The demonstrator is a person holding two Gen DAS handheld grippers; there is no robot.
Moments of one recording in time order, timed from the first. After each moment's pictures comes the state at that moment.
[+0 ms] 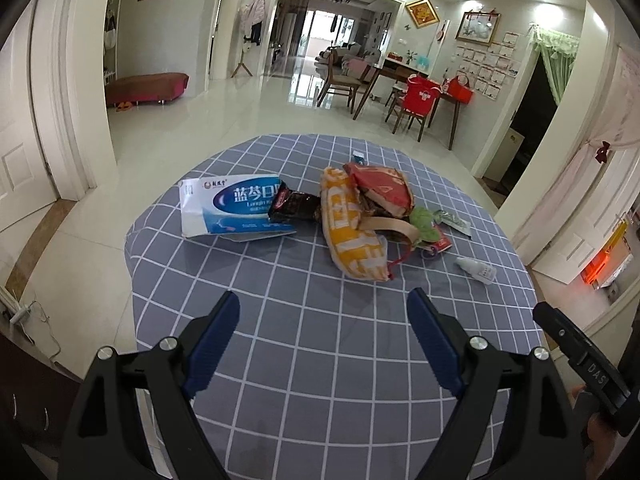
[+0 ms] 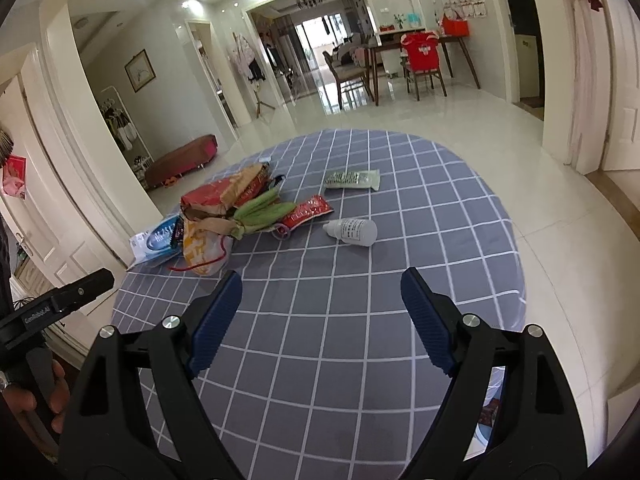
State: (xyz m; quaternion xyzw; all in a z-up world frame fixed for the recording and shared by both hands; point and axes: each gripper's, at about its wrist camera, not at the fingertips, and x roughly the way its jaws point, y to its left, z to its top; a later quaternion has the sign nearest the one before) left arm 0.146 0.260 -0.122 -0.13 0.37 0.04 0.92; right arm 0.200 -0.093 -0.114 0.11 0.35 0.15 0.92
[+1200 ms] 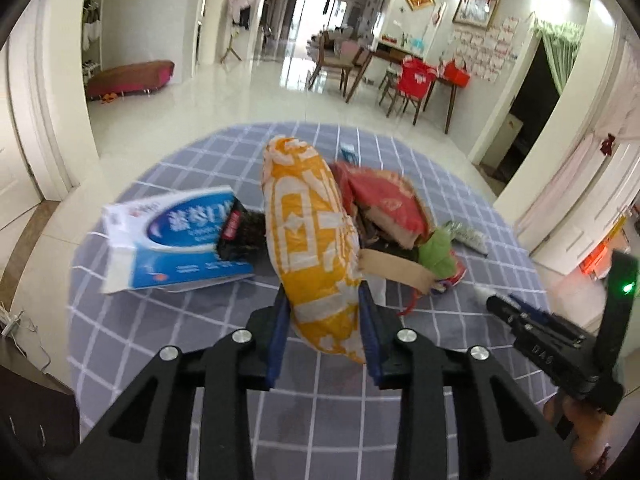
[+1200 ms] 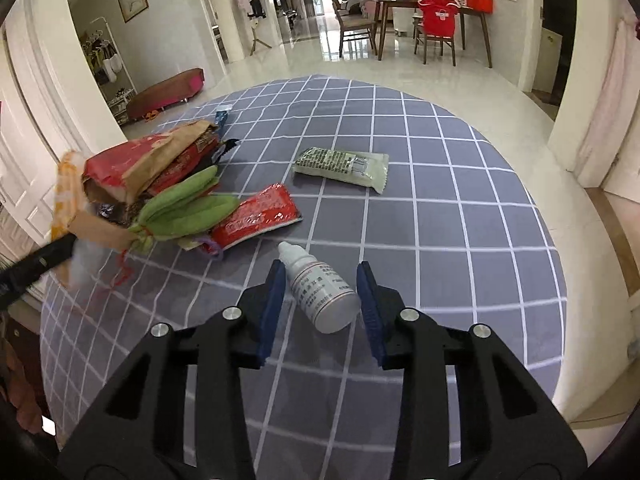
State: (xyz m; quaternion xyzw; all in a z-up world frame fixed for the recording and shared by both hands) left arm 0.232 0.245 -0.140 -0.13 0.39 0.03 0.91; right arm 0.305 -0.072 -0.158 0.03 0.43 0.15 0.89
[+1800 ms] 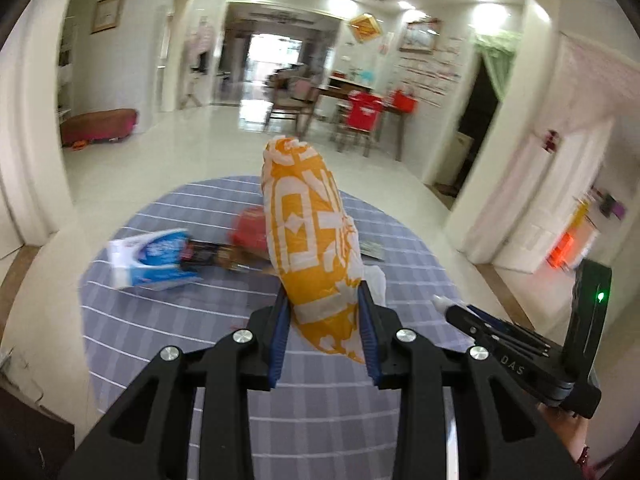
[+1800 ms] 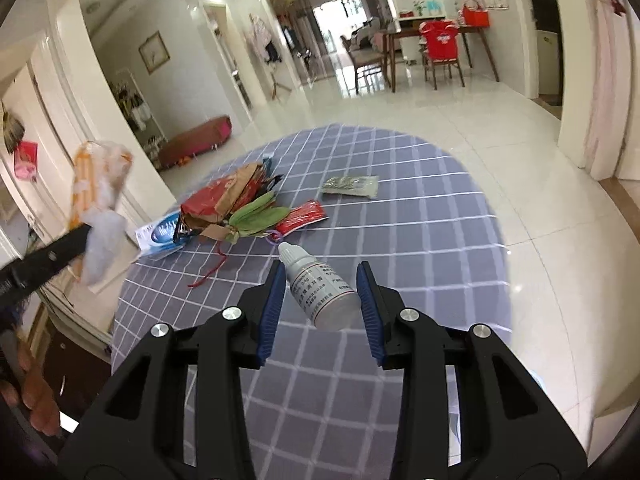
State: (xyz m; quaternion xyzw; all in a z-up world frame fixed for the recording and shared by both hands) left arm 0.138 0.163 -0.061 -0.10 0.32 -0.06 0.94; right arm 0.200 -0.144 -0.093 0.11 0.36 0.18 0.91
